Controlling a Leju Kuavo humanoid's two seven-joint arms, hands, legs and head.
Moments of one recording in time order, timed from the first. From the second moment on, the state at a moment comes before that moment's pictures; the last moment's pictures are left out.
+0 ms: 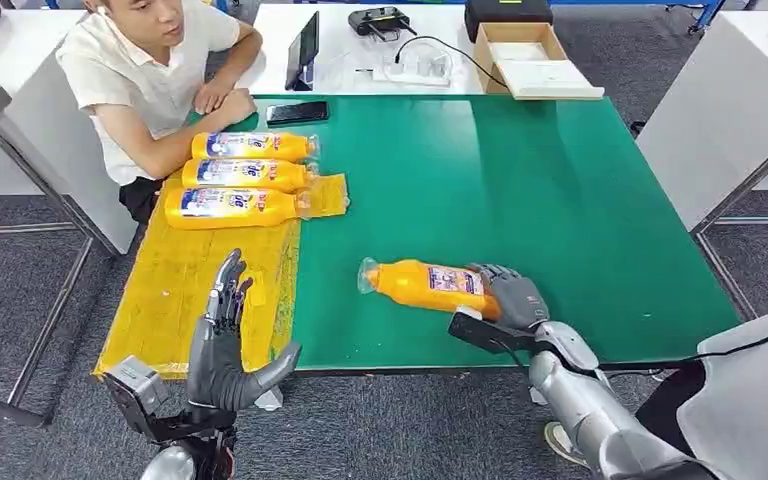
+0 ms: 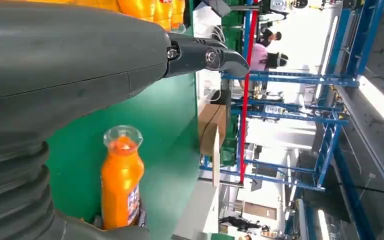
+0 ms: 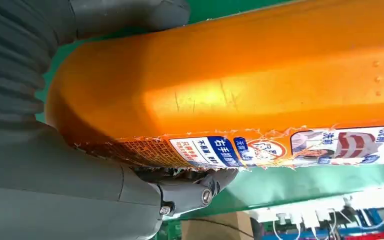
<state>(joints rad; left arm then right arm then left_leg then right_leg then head) 0.08 -0.09 -0.35 -1.69 0.14 0.14 -0.39 -0.50 -0.13 0.28 -0.48 0.76 -0.19 -0.39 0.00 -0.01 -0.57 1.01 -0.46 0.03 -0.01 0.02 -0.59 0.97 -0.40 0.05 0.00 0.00</state>
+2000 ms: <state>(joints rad) 0.07 -0.12 -0.47 -1.62 0.37 0.08 -0.40 -0.23 0.15 0.59 -1.03 0.34 -0.11 -0.58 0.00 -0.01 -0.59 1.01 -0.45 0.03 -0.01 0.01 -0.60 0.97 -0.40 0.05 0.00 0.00</state>
